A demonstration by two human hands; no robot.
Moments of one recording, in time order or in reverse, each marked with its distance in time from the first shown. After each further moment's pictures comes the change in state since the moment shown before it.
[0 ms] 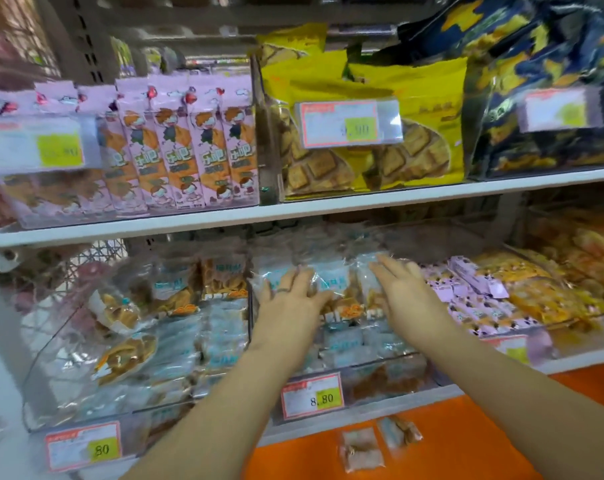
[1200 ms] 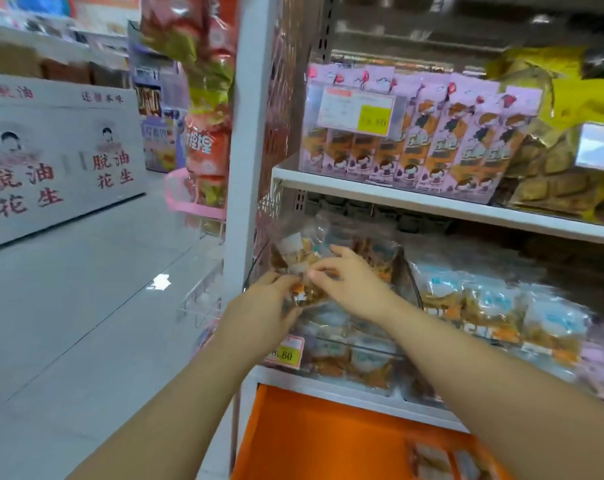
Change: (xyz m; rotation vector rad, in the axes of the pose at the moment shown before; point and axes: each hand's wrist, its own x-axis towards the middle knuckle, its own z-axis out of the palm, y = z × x) left_hand -0.176 -0.178 0.003 -0.427 0.208 -0.441; right_hand 0.029 -0.275 0.009 0.499 -0.221 -0.386
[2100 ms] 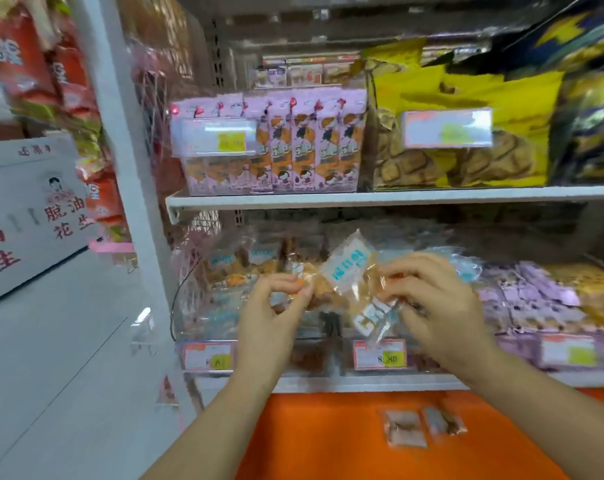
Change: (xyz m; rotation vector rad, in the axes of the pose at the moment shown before) left_hand -0.018 0.132 0.030 -0.907 0.264 -0.055; right_hand -0.164 0.086 -0.097 -0.143 0.753 -0.481
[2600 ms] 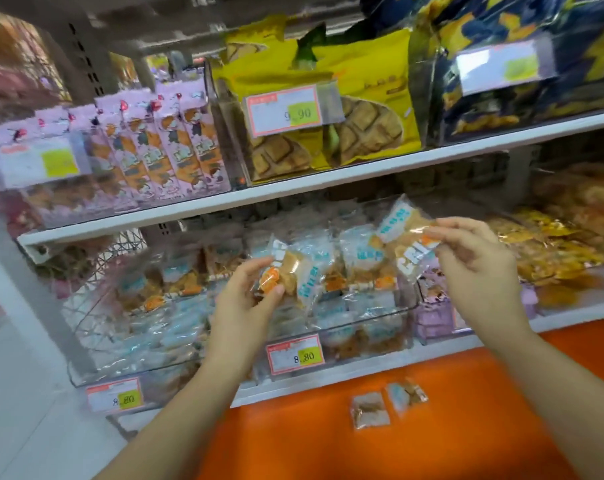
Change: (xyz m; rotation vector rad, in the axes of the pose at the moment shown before) left_hand 0.007 0.012 0.098 0.148 -0.229 0.007; right_hand -0.071 0.098 -0.088 0.098 0.303 0.766
